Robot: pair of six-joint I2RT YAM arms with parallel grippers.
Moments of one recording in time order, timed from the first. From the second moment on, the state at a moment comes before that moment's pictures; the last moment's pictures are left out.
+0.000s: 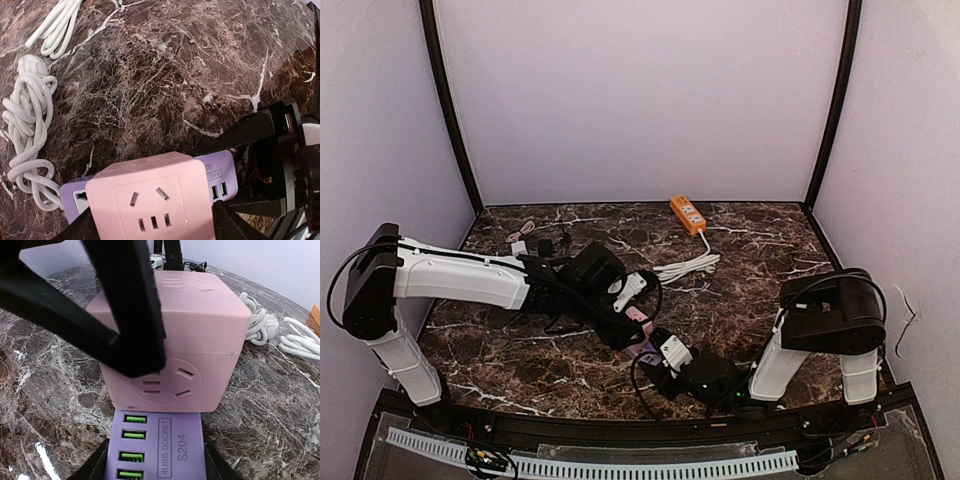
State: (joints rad) left arm -1.01 1.67 1.07 -0.33 0.06 -0.09; right arm 1.35 2.07 0.53 1.18 0.49 0.12
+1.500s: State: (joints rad) left arm -0.98 1.66 1.13 -0.42 0.05 -0.14; right arm 1.33 2.08 0.59 1.15 0.49 0.15
